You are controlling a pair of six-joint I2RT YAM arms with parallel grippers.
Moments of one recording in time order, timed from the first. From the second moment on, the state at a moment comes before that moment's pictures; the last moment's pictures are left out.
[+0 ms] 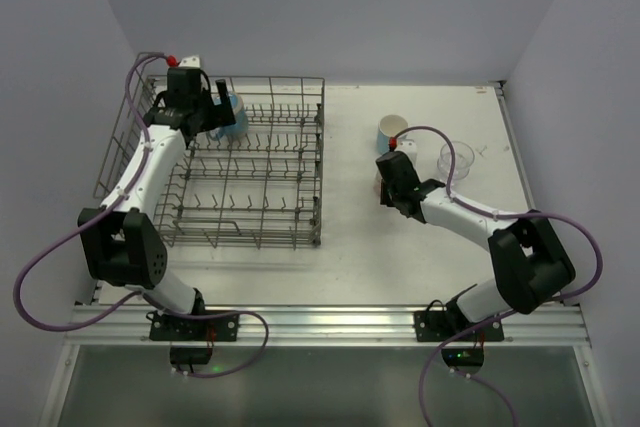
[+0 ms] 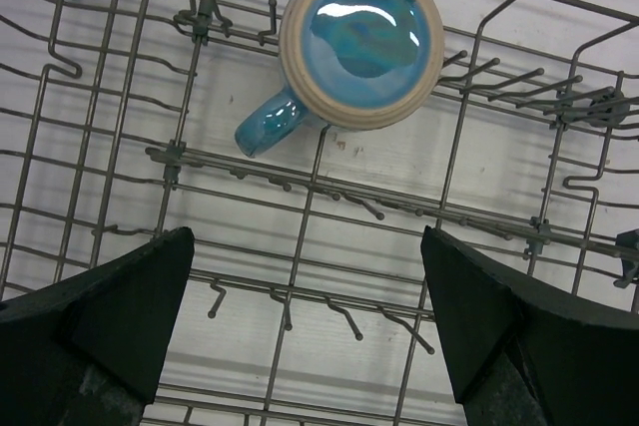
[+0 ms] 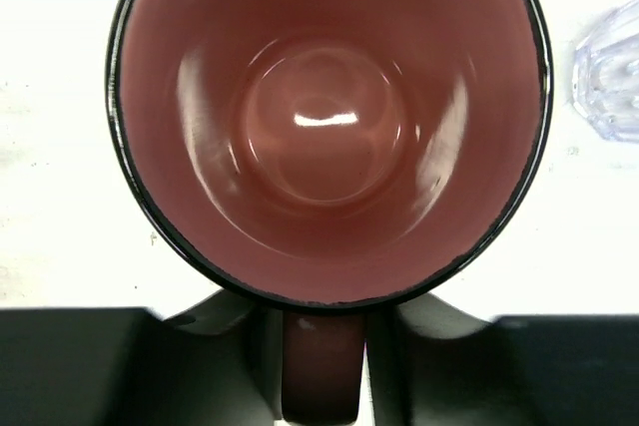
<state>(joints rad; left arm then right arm) -0.08 1.58 1.42 -0.53 -0.13 -0.28 0.54 1.48 0.82 -0.24 0.43 0.45</state>
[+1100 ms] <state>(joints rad) -0.05 1.88 1.83 -0.64 0.15 0.28 0.60 1.13 0.73 -0.23 0.19 0.46</state>
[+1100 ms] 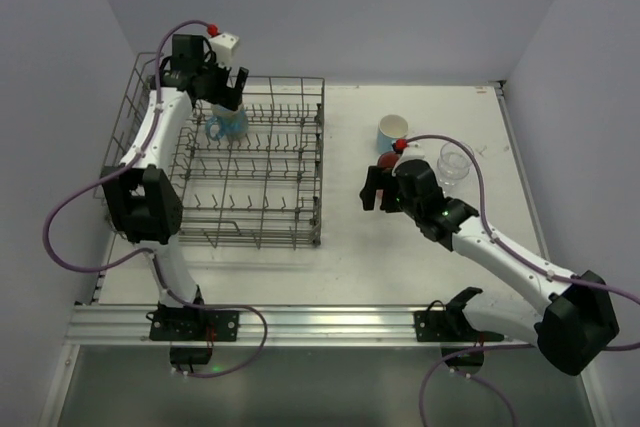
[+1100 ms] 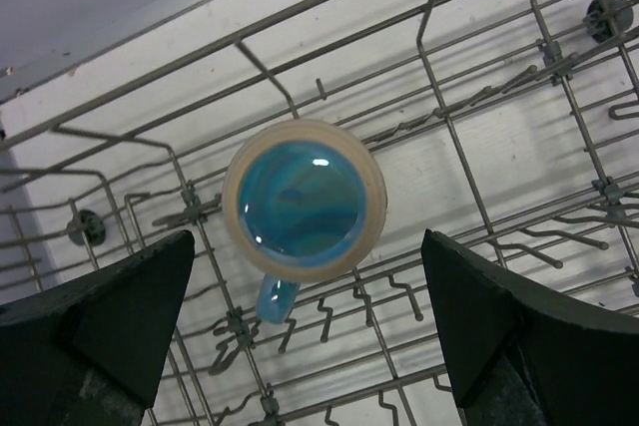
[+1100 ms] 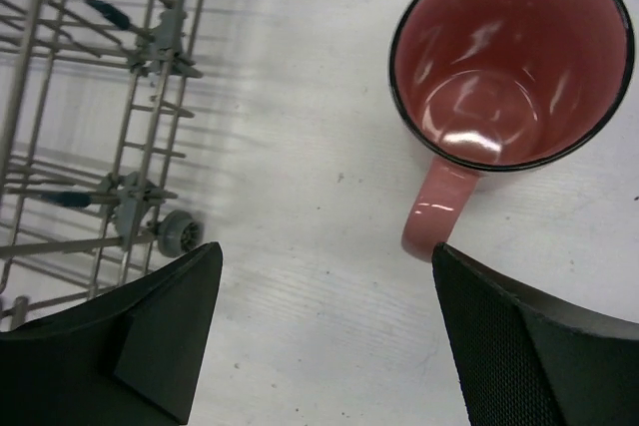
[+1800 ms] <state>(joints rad) -0.05 2.11 2.05 -0.78 0.21 0.39 0.64 1.09 0.73 -0.23 0.03 0.45</state>
